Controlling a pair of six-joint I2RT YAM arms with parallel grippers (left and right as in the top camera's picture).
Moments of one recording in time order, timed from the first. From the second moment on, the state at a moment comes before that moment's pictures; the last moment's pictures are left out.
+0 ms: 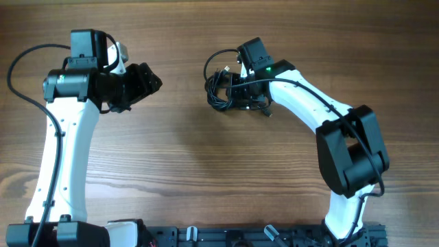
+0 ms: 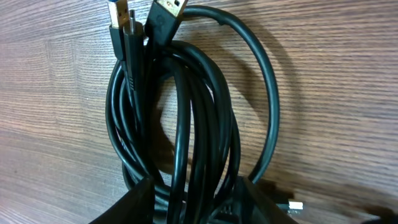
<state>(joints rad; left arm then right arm) 0.03 1.48 1.41 -1.07 0.34 -0.44 0.46 2.03 1.44 -0.56 -0.23 0.53</state>
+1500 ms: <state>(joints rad) -0.18 1.55 1.41 -1.01 0.48 -0.43 0.37 1.68 1.44 -0.70 -0.65 0.33</state>
